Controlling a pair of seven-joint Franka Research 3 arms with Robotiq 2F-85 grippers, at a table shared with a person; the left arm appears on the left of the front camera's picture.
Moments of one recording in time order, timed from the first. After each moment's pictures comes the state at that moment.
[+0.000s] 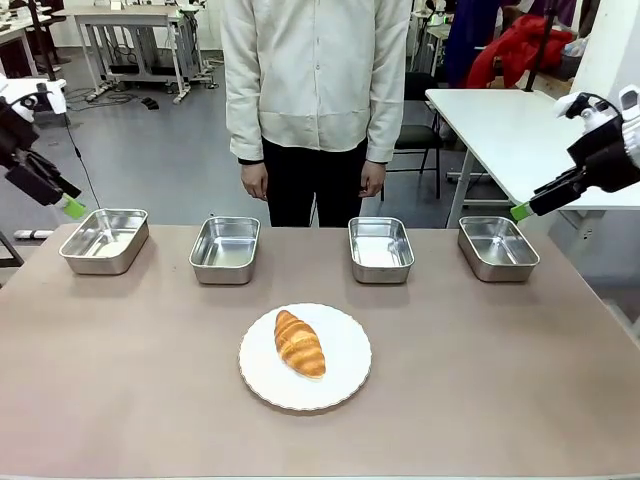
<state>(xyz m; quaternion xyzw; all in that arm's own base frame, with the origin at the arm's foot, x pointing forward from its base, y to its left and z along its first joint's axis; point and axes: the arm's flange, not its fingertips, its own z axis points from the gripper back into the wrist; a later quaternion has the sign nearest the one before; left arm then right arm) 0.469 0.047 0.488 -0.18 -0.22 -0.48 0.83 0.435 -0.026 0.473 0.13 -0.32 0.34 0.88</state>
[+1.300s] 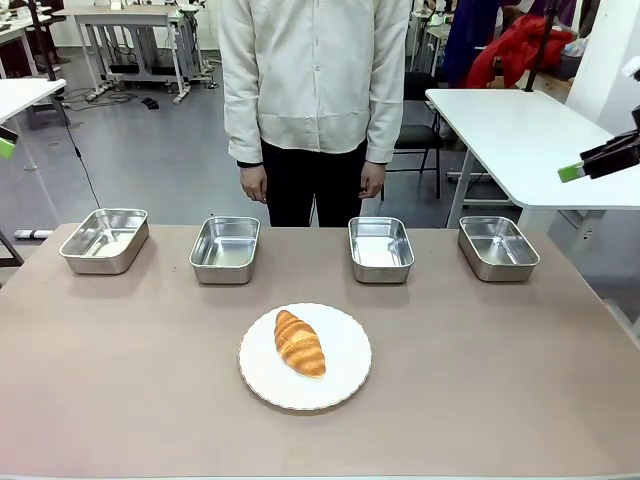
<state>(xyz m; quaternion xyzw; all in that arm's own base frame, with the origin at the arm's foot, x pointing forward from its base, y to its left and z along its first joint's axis) 0.464 0.153 0.553 -0.26 -0.35 -0.44 0.79 0.442 -0.107 0.513 0.16 -0.40 0.32 0.85</state>
